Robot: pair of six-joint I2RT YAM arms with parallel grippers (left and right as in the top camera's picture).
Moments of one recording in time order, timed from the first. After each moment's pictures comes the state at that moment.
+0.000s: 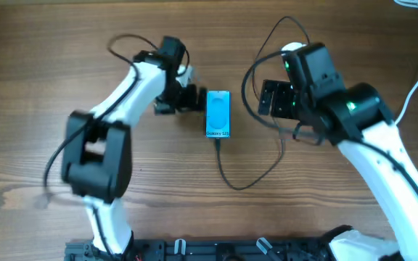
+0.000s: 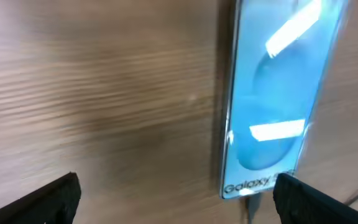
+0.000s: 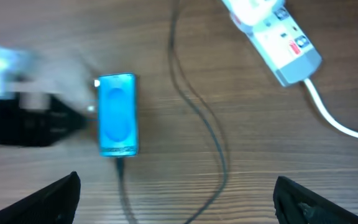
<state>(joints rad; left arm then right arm) -0.30 2.02 1.51 -0.94 0.25 -0.26 0.43 1.42 1.47 -1.14 0.15 0.51</state>
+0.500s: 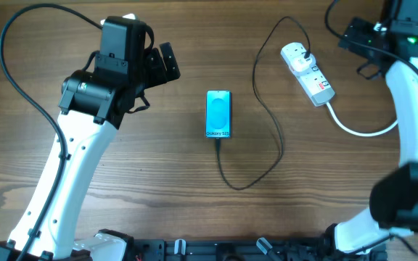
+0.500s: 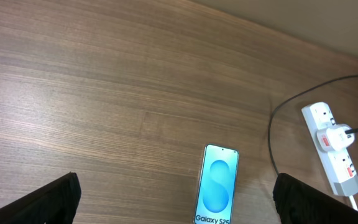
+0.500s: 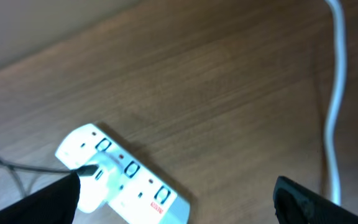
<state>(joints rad) -0.30 1.45 1.53 -0.91 -0.12 -0.51 -0.12 1.79 1.61 -0.72 0.17 0.28</state>
